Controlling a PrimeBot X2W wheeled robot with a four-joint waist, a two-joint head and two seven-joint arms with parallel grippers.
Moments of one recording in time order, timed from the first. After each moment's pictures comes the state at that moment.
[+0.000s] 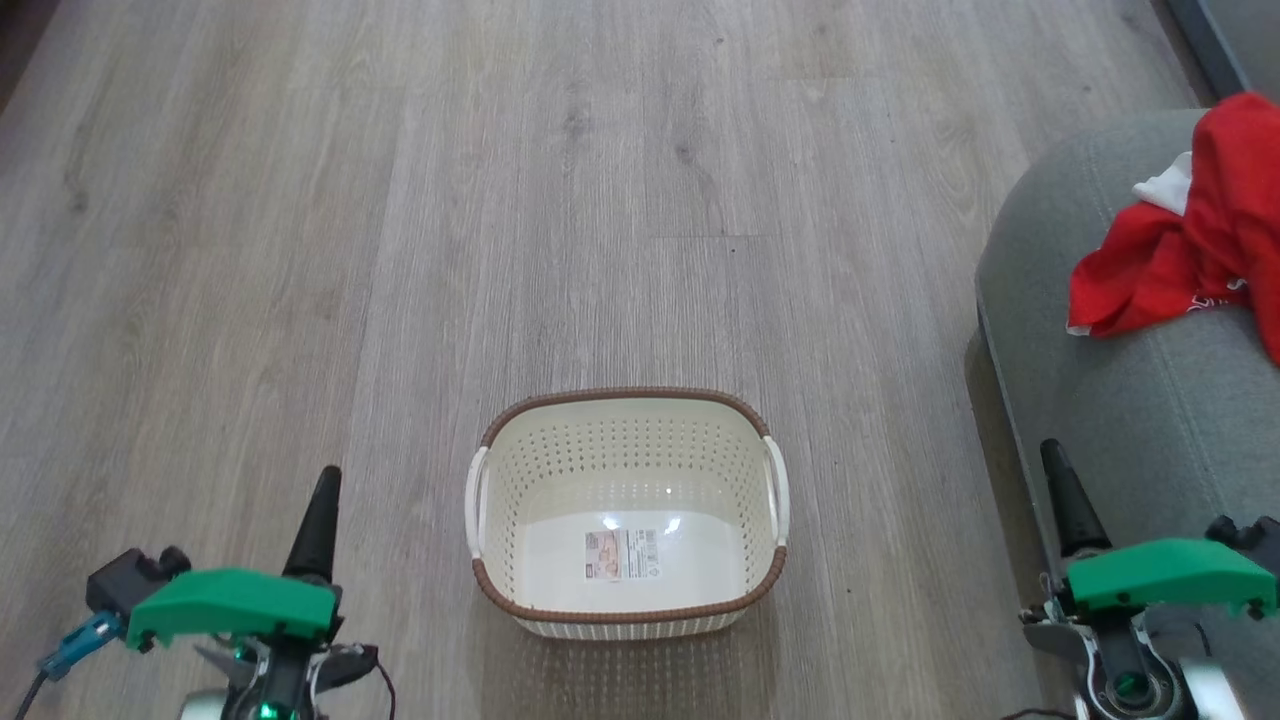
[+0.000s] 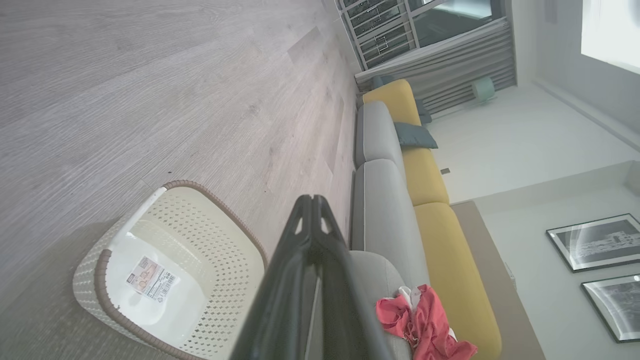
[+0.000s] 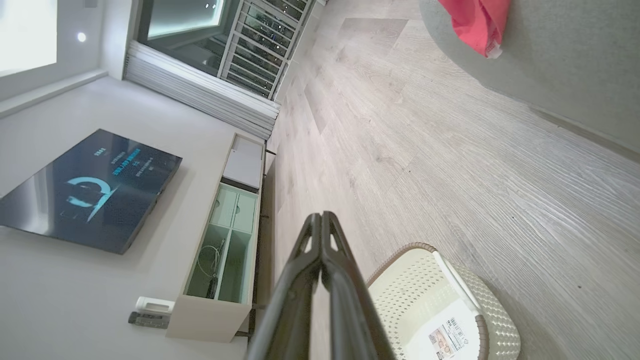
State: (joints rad) left arm -0.08 0.04 0.02 0.32 -1.18 -0.10 0.00; right arm -0.06 -0.05 -0.10 0.32 1.15 0.13 0.00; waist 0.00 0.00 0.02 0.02
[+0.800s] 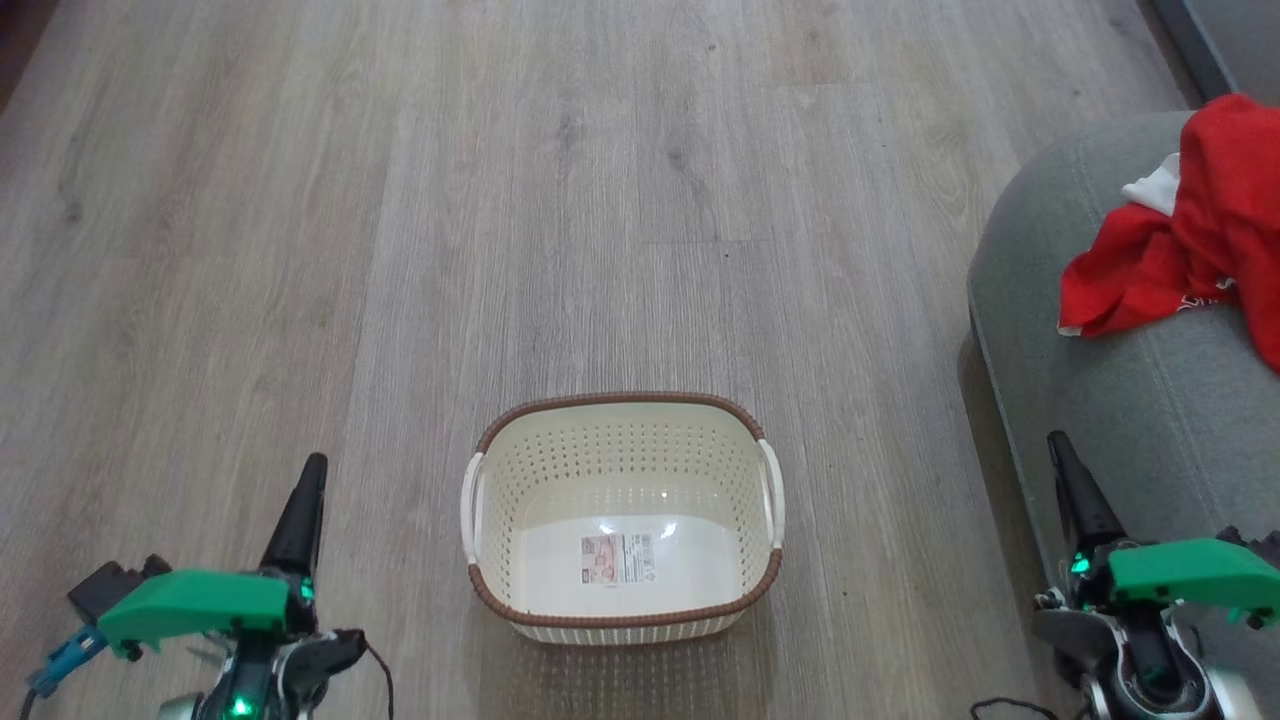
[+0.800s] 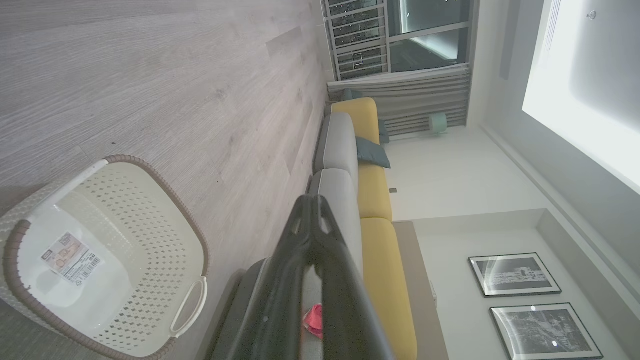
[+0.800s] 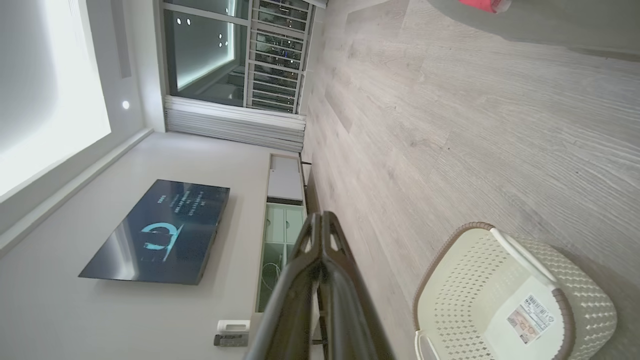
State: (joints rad) left arm -0.08 0.04 0.06 0.30 -1.44 -0.11 0.07; right arm -0.06 -0.05 -0.12 0.30 1.43 0.13 0.06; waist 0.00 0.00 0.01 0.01
